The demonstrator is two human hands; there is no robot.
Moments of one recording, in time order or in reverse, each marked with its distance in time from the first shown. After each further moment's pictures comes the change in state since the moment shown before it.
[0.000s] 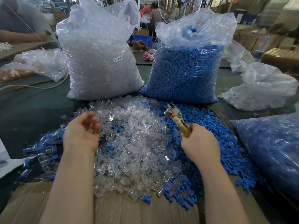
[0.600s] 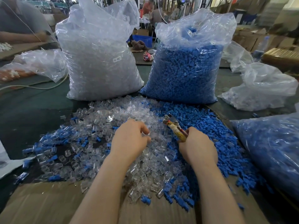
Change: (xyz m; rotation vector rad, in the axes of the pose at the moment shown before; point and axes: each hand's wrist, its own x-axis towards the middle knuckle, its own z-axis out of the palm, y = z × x) left_hand -0.036 -0.067 0.035 1.682 -0.453 0.609; right_hand -0.003 -0.005 0.003 -0.116 -0.095 0.075
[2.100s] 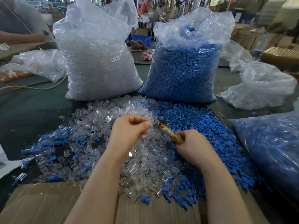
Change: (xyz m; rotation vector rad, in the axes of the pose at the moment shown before) left_hand 0.003 0.002 -0.007 -0.810 0.010 -0.143; right_hand 0.005 0.006 -0.005 0.109 -0.214 -0.198
